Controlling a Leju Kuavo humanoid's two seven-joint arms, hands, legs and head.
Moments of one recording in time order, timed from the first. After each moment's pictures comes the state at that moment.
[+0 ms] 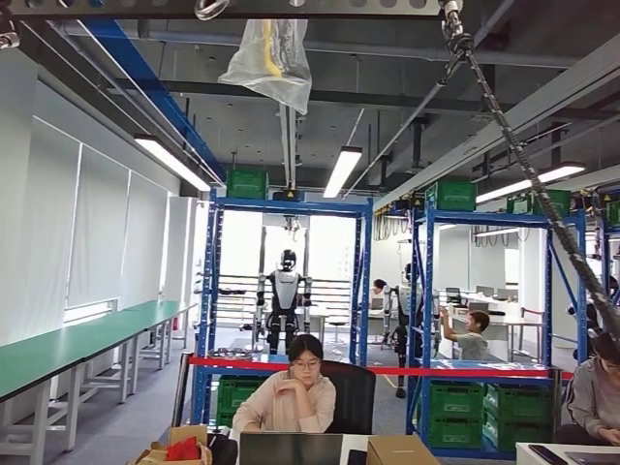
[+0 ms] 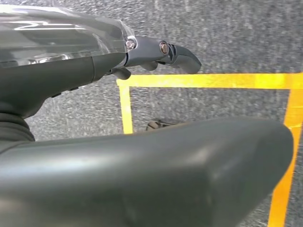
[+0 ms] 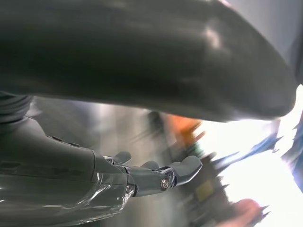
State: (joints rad) left arm -0.06 -0.04 1.29 -0.22 -1.15 -0.07 -0.38; right arm 0.09 0.12 -0.12 -1.24 -0.20 0.68 -0.64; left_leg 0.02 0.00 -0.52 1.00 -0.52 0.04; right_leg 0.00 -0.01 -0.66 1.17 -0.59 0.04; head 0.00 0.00
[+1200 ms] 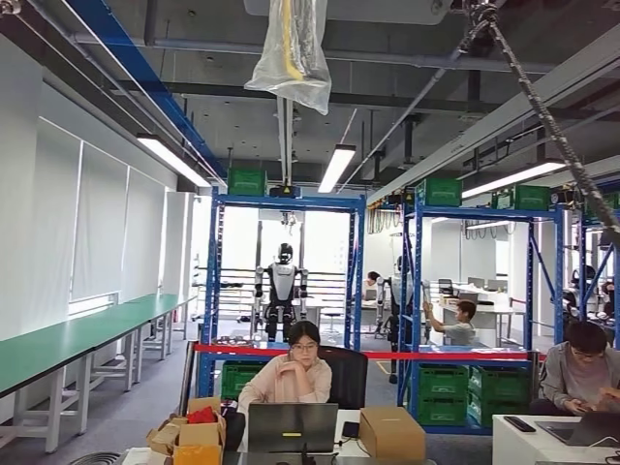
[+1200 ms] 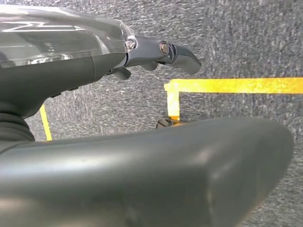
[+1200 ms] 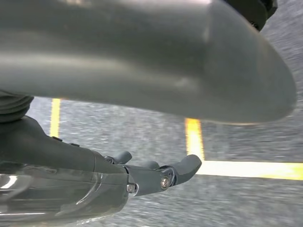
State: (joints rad) left arm -0.06 -0.05 1.34 -0.22 -1.19 -0.07 -0.38; right arm -0.03 0.02 -0.31 -0.20 0.28 0.03 -0.14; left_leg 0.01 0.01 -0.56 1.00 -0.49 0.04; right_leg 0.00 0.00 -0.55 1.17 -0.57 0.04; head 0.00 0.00
